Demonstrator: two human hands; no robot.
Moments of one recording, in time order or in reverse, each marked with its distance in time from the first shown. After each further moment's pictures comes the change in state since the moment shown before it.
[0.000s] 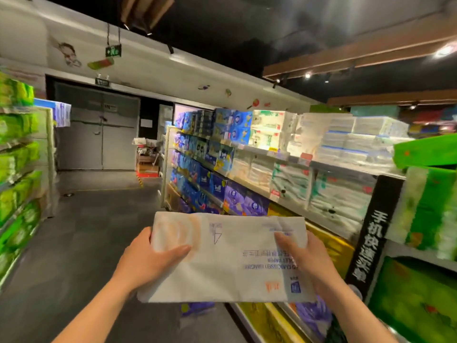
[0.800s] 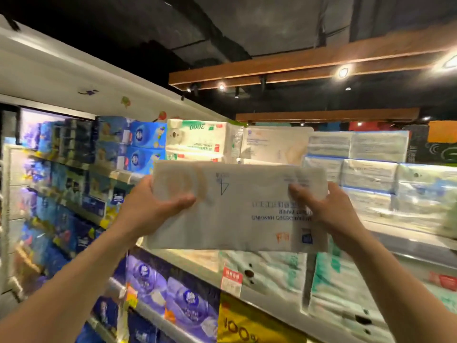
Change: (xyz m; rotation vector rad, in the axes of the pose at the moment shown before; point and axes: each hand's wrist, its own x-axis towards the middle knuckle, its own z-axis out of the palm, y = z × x) left_hand 0.718 0.225 0.311 -0.371 -0.245 0.536; right_hand 0.653 0.058 -0.081 -0.270 0.568 -0.179
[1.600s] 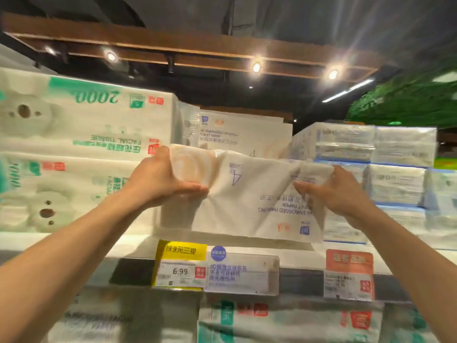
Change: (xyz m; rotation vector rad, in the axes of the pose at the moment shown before) left_hand 0.410 -0.117 0.226 0.281 -0.349 0.470; right_hand 0.266 0.133 0.086 -0.643 0.375 0.273
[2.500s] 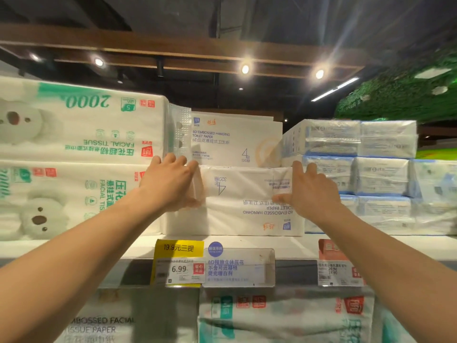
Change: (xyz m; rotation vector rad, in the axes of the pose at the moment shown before) left_hand 0.011 0.011 0.029 0.694 -0.049 0.365; right_hand -0.015 -0.023 0.035 -0.816 0.002 -0.039
